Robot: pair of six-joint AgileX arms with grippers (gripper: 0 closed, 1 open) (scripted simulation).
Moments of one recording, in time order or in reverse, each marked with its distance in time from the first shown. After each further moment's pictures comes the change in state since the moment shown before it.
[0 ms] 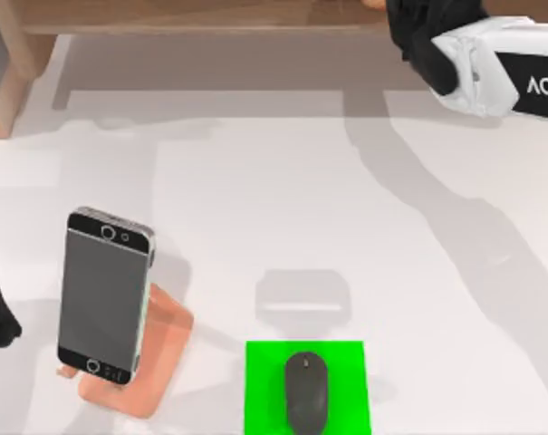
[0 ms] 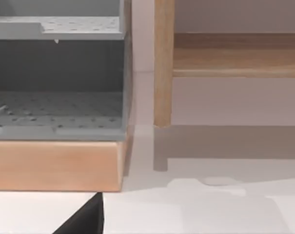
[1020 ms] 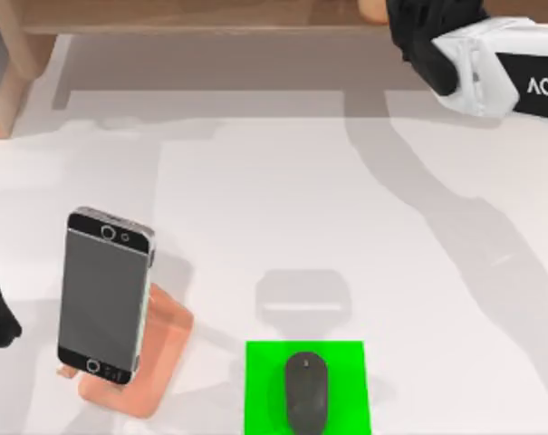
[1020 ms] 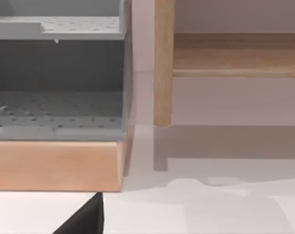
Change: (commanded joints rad) left arm 0.000 0.000 0.000 0.000 0.000 0.000; right arm 0.000 0.000 0.000 0.000 0.000 0.000
